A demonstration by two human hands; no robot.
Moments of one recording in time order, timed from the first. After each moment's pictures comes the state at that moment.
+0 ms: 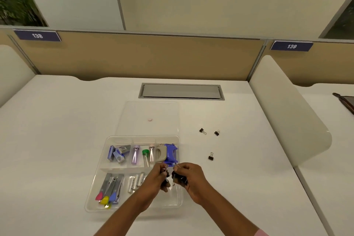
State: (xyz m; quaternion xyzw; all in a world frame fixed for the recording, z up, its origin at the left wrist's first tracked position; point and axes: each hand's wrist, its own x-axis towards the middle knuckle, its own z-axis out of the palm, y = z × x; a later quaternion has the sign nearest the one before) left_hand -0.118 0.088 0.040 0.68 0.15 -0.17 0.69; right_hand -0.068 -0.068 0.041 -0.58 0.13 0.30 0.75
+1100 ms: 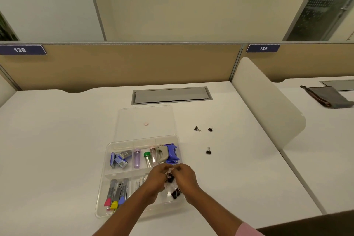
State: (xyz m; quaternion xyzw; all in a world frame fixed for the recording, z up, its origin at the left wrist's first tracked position) left_hand -0.113 0.102 0.048 0.72 0.18 -0.22 0.63; right_hand -0.103 -0.013 0.039 -0.82 0.14 0.19 0.53
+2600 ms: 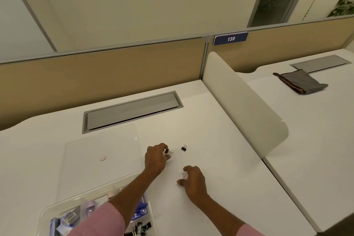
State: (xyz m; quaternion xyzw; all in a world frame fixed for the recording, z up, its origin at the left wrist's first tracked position) left_hand 0.124 -0.007 -0.004 0.94 0.01 -0.08 0.33; right_hand 0.026 -0.145 -0.014 -0.90 0.19 0.12 0.38
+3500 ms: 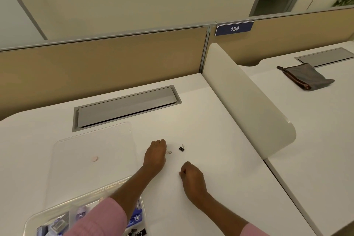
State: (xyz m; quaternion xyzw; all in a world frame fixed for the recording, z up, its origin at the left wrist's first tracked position) left_hand 0.150 -0.018 -0.030 0.98 -0.12 -0.07 0.16; right_hand 0.046 -0.157 -0.029 -0.95 0.09 0.06 0.31
